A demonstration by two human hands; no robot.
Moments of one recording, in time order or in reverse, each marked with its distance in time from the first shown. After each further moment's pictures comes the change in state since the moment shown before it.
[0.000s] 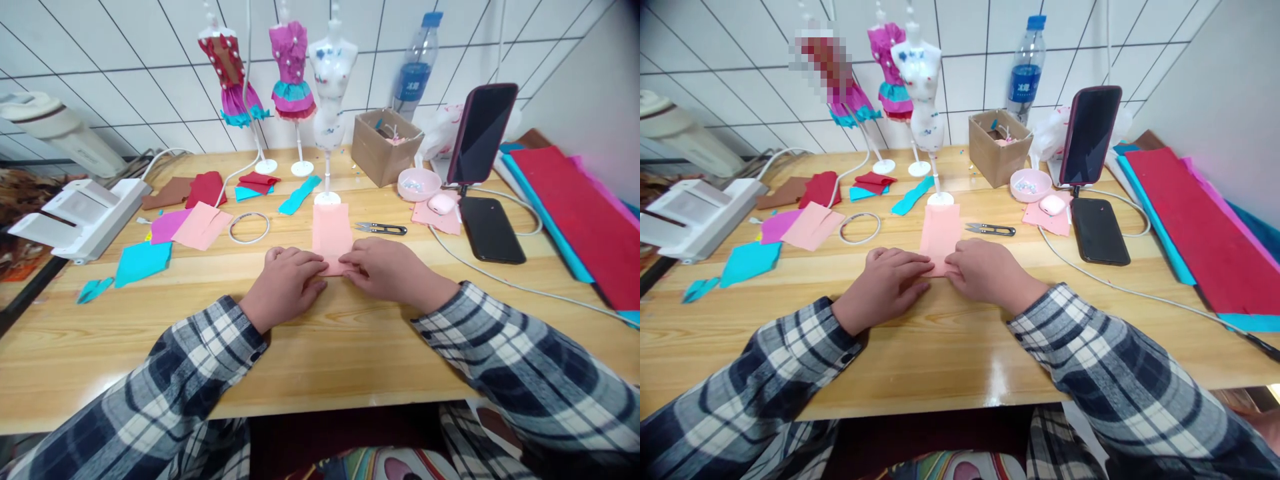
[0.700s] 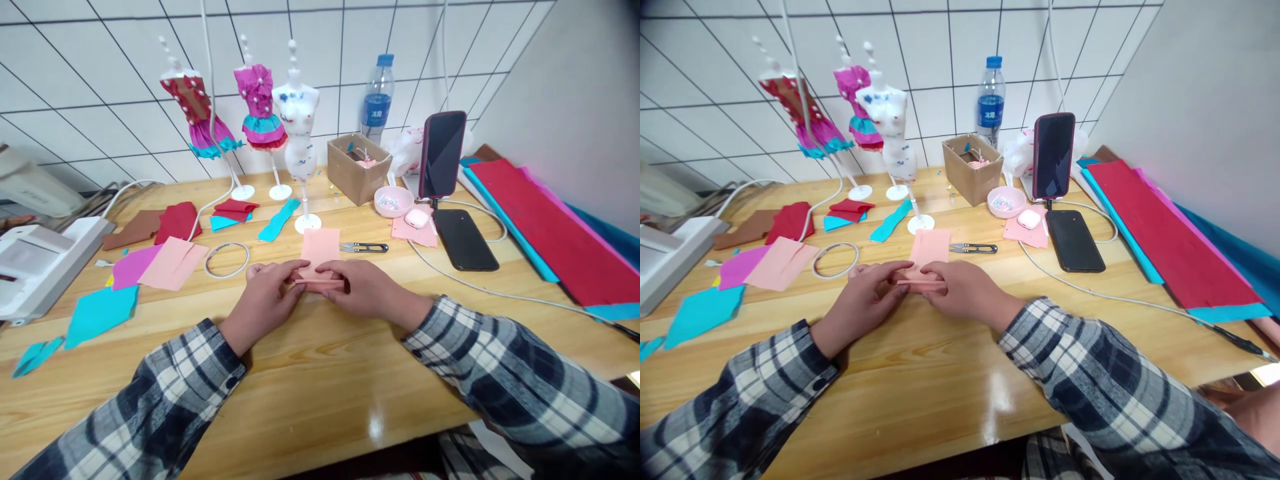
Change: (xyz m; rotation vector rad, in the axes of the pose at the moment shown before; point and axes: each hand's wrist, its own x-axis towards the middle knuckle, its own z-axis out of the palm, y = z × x) left_hand 0.024 -0.029 0.004 -0.193 0.089 -0.097; right_hand 0.014 0.005 0.018 0.384 0.113 0.177
